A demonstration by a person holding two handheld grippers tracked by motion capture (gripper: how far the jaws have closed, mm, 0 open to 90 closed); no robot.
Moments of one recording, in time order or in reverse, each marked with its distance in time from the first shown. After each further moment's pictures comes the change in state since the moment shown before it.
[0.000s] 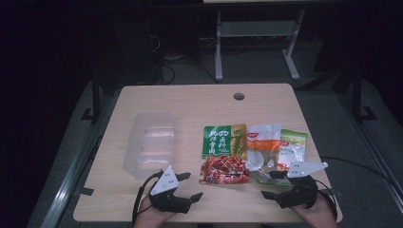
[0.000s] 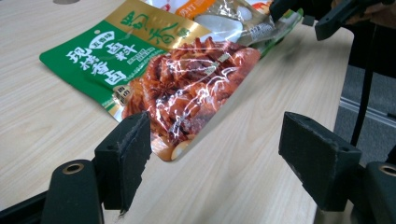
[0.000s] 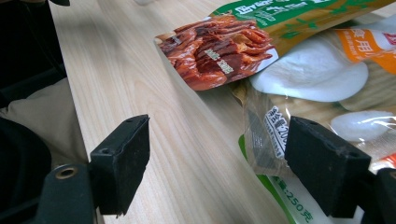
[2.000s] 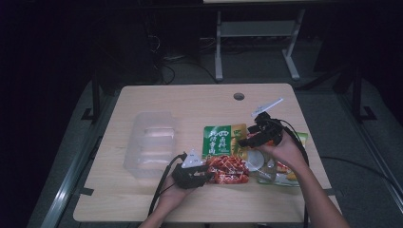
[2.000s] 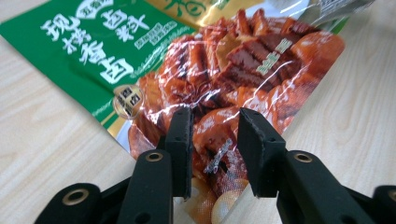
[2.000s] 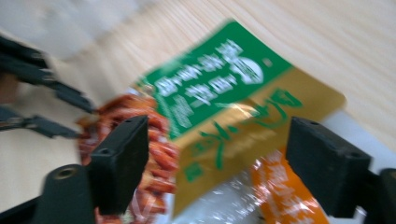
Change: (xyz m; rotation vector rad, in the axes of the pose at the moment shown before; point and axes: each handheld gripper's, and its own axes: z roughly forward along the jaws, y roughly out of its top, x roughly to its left) left arm 0.032 0.015 0.080 0.167 0.013 -0.031; right arm -0.082 0.140 0.069 0.211 -0.035 0.104
